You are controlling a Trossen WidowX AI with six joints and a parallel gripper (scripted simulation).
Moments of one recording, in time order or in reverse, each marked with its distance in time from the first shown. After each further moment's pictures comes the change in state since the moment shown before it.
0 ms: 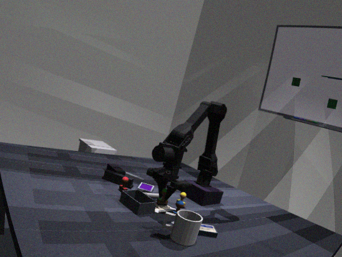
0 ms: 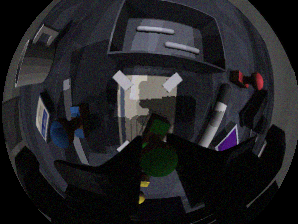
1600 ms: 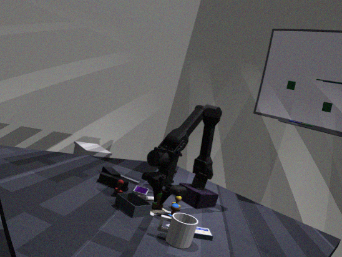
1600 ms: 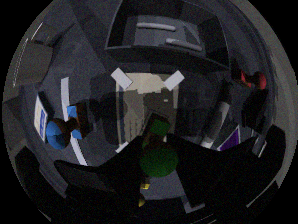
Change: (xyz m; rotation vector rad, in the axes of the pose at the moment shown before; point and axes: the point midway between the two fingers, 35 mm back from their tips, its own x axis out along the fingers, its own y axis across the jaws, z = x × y) arm 0.007 0.000 -0.002 0.000 0.006 0.000
